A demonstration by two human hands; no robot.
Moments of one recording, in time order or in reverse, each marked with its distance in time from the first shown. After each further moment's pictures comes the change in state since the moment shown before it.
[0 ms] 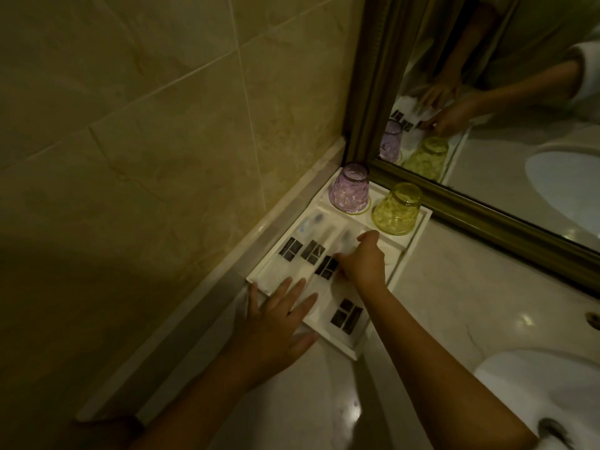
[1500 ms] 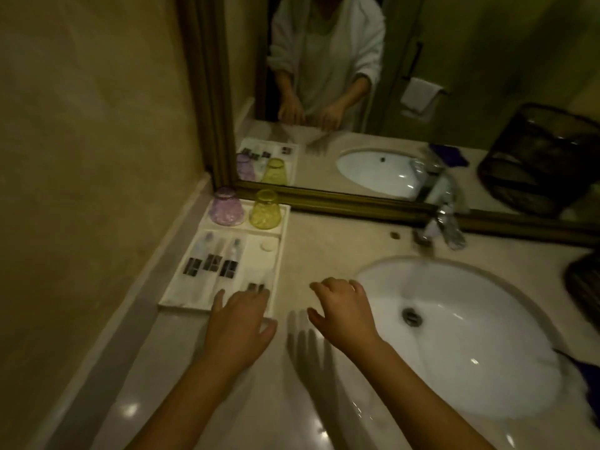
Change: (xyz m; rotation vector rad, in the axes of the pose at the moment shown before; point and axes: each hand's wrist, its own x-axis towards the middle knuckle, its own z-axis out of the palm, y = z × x) left_hand -0.040 0.077 -0.053 -0.073 0.198 0.279; right_hand -0.208 0.073 -0.108 -0.755 0.233 -0.333
